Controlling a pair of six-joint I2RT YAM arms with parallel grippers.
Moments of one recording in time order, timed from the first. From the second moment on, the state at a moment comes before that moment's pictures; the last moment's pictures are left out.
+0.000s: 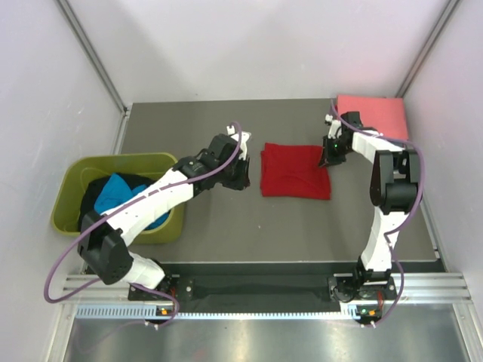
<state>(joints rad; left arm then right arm) -0.71 1.44 1.23 -0.57 0.05 -0.37 0.04 2.04 1.45 -0.54 -0.34 0.00</state>
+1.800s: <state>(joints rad) -0.71 1.47 1.23 -0.57 -0.01 -0.33 -0.20 2.16 2.31 -0.82 -0.12 -0.16</state>
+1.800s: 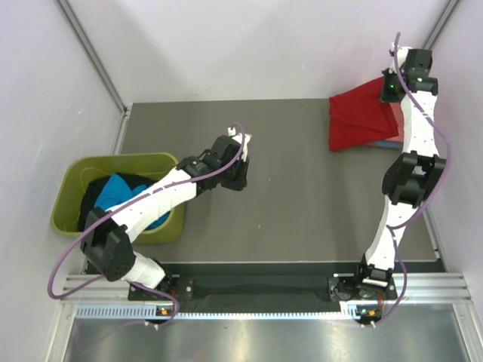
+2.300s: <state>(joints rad) -0.71 1.53 1.23 -0.58 -0.03 -0.32 -0.28 2.29 2.33 -0.65 -0.16 -0.12</state>
